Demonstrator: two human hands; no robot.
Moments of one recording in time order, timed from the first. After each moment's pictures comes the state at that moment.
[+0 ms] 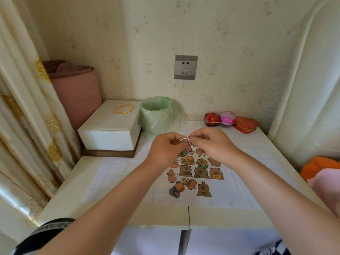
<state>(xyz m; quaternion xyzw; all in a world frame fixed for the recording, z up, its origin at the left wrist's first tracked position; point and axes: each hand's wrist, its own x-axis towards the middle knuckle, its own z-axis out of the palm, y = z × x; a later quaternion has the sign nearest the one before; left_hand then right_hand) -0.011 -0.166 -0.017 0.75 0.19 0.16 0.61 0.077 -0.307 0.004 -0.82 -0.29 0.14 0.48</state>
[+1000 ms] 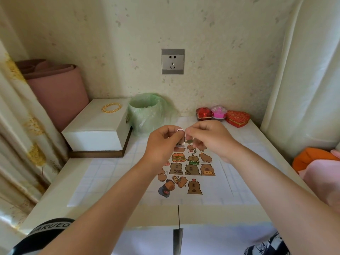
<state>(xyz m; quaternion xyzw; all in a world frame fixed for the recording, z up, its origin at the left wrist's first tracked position) 0.005 -0.190 -0.013 0.69 0.17 0.19 0.68 0.092 -0.325 0.006 -0.76 -0.28 0.17 0.56</state>
